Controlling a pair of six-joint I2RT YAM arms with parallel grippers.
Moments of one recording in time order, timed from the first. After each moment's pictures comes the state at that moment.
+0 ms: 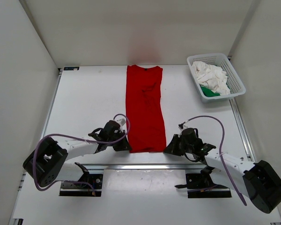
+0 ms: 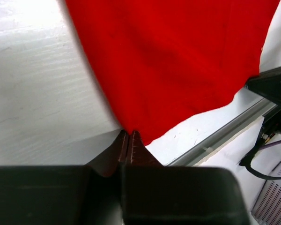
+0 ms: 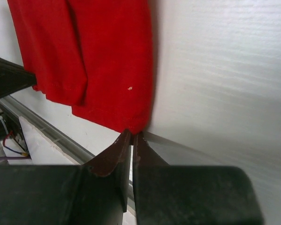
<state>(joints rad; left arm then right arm) -0.69 1.31 0.42 0.01 0.26 -0.77 0.59 0.98 0.19 0.03 -0.28 0.85</state>
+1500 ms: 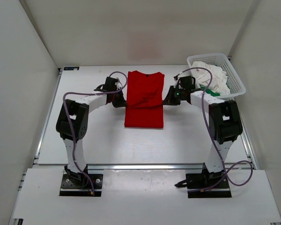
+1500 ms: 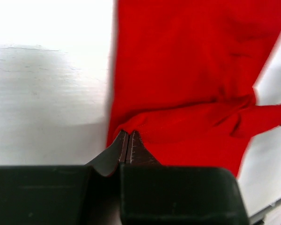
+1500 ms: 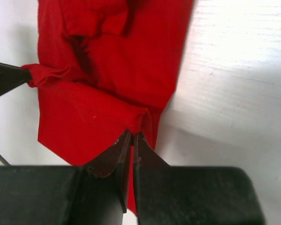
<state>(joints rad) -0.33 1.94 1.32 -0.27 0.20 -0.61 0.22 1.87 1.24 -0.20 -0.46 0.43</state>
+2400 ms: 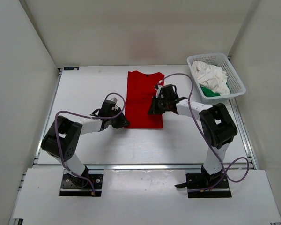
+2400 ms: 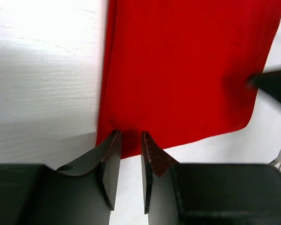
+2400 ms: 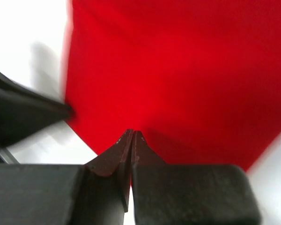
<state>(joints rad) -0.43 1.65 0.73 0.10 0.23 -0.79 0.46 1.87 1.18 -0.09 -0.41 0.43</state>
